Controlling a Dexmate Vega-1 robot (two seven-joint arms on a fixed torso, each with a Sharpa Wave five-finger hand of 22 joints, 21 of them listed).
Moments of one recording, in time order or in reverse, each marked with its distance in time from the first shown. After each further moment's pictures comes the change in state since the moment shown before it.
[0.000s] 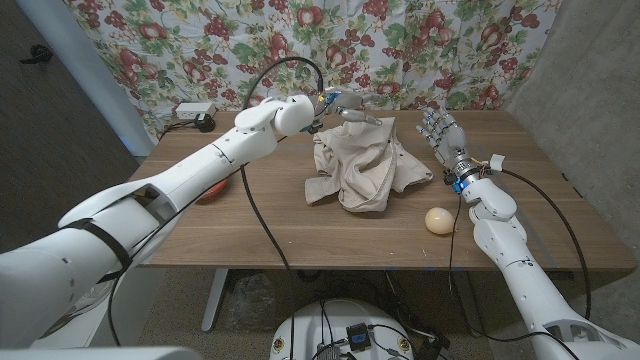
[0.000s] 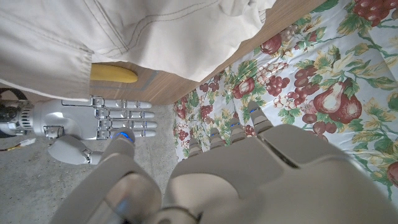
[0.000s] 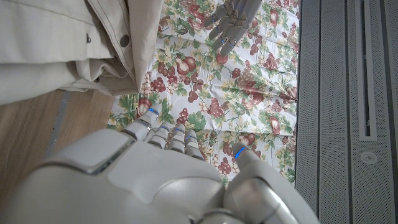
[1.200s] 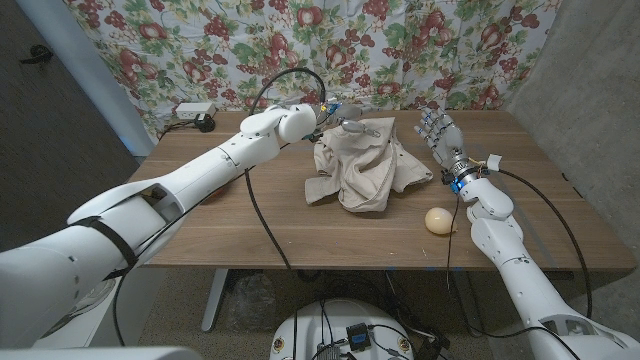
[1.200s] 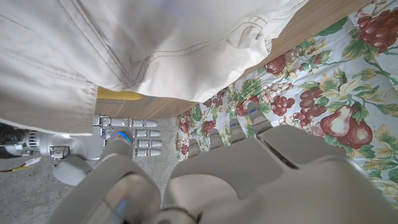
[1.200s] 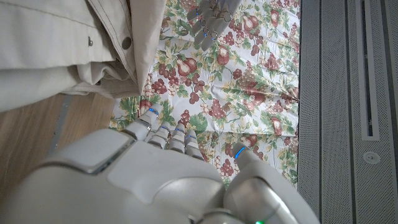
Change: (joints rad) left arm -0.016 -0.029 0.044 0.100 -0.004 -0.029 0.005; left_hand 0.006 -0.006 -0.004 -0.012 0.004 0.000 0.000 0.000 0.000 0.000 0.000 0.000 0.000 0.000 0.000 -0.004 0.000 0.001 0.001 -0.008 0.000; right arm 0.026 0.008 -0.010 0.044 0.001 0.015 0.011; right_hand 0.000 0.000 0.000 0.000 -0.006 0.005 0.005 0.000 0.000 0.004 0.004 0.000 0.000 0.000 0.000 0.000 0.000 0.000 0.000 0.000 0.000
